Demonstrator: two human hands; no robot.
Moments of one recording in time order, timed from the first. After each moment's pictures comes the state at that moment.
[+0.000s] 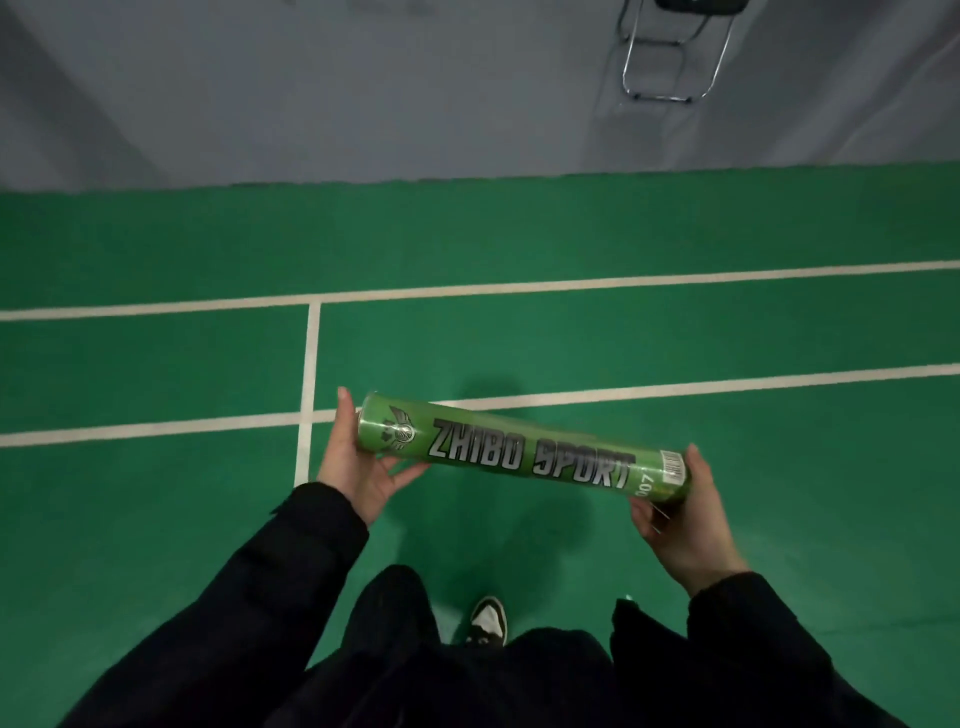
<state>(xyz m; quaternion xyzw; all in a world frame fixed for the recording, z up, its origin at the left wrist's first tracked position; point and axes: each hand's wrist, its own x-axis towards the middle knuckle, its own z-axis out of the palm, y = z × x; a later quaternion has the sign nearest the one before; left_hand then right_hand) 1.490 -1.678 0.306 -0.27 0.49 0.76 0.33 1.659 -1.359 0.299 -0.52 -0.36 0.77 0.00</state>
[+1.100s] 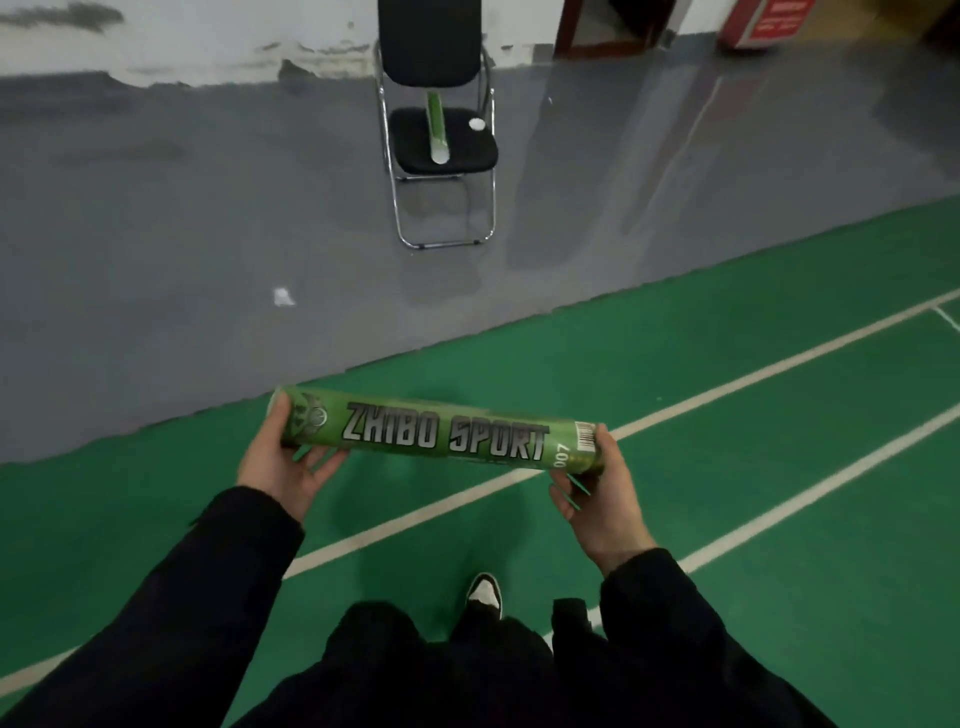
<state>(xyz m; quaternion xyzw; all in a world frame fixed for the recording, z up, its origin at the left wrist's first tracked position) 0.940 -0.927 0.328 -0.19 0.51 0.78 0.32 1.160 -0.671 0.323 -0.52 -0.35 0.77 0.14</state>
